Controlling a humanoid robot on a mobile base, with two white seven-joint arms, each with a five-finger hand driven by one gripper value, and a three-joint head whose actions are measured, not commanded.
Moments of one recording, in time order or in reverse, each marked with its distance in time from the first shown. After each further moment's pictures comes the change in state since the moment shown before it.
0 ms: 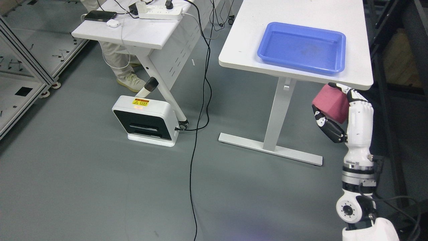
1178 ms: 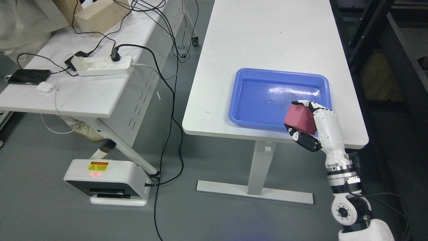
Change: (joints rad) left arm 0.000 0.000 0.000 0.000 0.000 0.000 0.000; right arm 0.010 0.000 0.039 0.000 0.014 0.001 0.311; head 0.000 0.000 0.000
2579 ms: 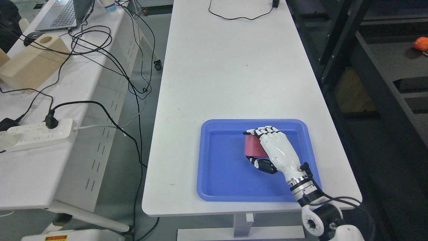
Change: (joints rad) left arm 0.000 0.000 0.000 0.000 0.000 0.000 0.000; right arm 0.036 0.038 0.167 0.002 0.255 0.027 0.159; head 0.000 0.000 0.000
